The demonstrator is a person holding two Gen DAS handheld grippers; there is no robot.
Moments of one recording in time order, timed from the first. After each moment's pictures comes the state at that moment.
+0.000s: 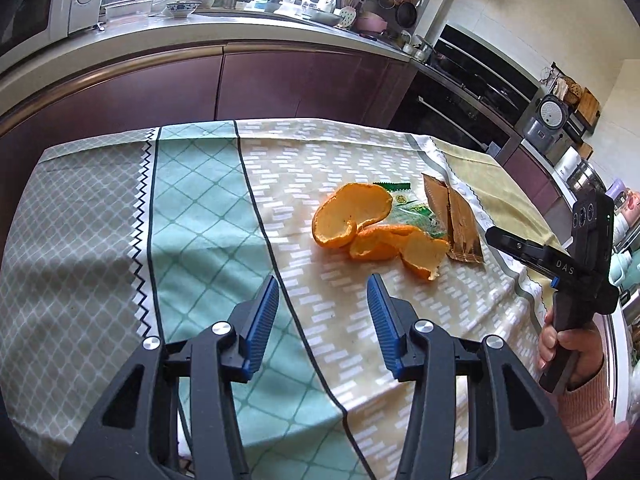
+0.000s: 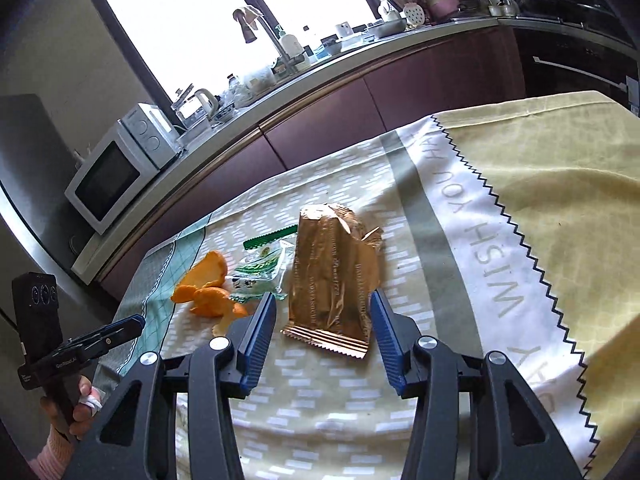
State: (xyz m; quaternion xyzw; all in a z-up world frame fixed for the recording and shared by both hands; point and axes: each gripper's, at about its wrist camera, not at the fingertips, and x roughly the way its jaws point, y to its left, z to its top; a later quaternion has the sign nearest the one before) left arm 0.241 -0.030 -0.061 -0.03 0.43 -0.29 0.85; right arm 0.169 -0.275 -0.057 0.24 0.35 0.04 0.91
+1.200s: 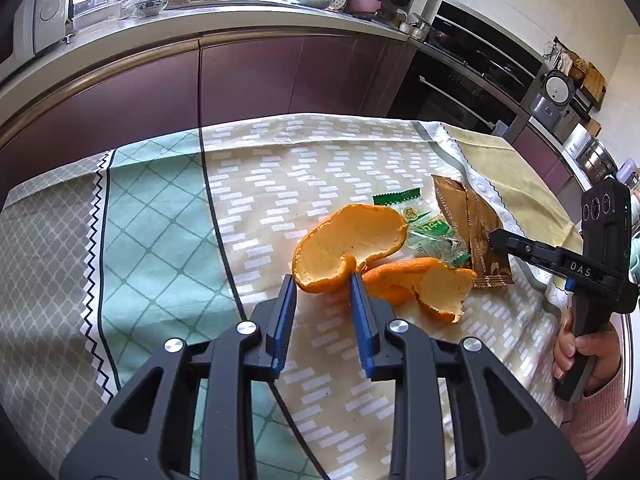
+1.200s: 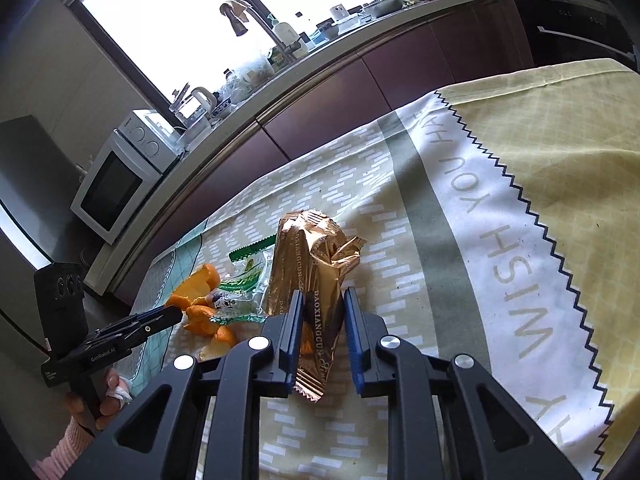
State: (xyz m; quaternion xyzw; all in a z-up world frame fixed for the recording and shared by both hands) left arm 0.285 -0.082 -0.074 0.01 0.44 -0.30 0.85; right arm 0.193 -0.285 -0.068 0.27 0.36 0.07 0.89
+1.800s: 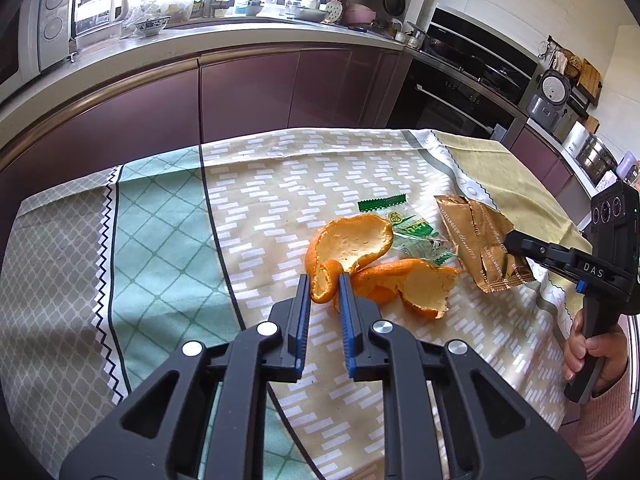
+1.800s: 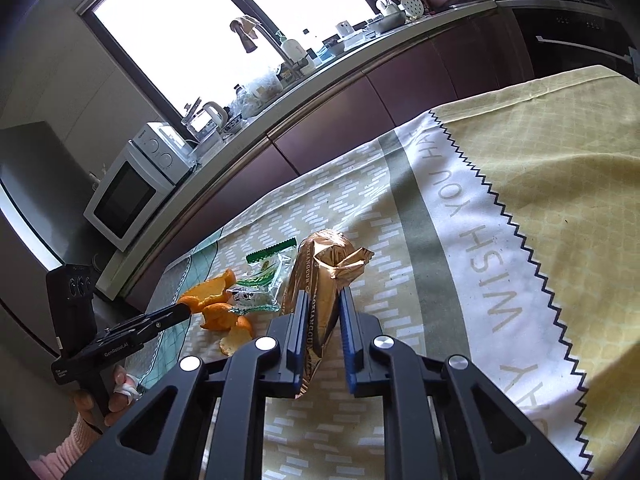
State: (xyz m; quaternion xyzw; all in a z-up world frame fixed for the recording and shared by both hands) left arm 0.262 -0.080 -0.059 0.02 0.41 -0.29 0.86; right arm 0.164 -0.292 -0.053 0.28 0.33 0.07 0.90
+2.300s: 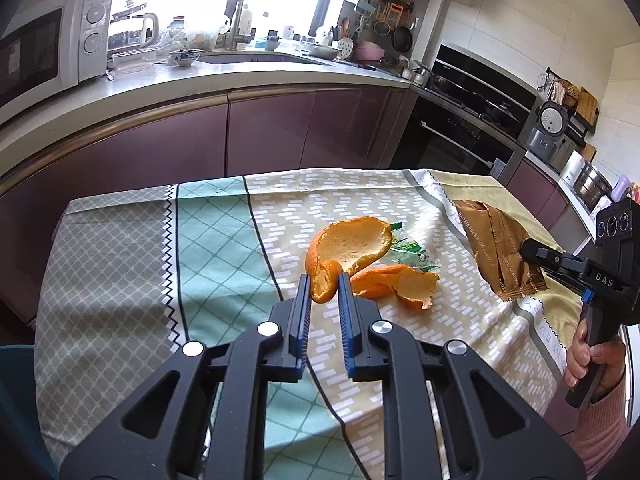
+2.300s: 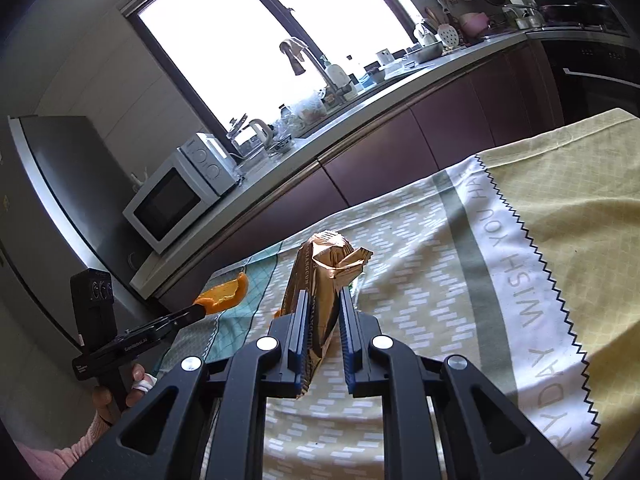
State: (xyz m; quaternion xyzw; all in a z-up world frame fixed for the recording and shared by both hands) left arm 0.214 -0.014 -0.014 -0.02 0.36 -0.28 0.89; right arm 0.133 -0.258 -0.005 0.26 0.28 0.13 0.92
